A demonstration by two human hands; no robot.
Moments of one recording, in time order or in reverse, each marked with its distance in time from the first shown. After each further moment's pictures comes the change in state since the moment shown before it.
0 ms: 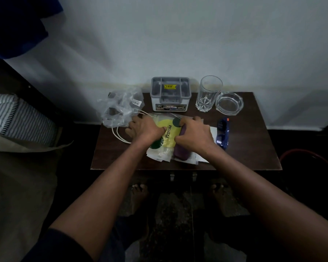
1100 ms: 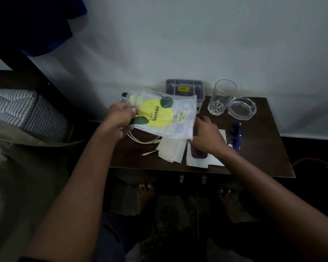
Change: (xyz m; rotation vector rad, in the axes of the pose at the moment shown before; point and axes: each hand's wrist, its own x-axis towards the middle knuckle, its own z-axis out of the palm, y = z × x) left_hand 0.015 -0.072 -0.087 -1.005 -0.082 -0.062; right_hand 0.003 -0.001 -0.002 0.009 -0.068 -0.081
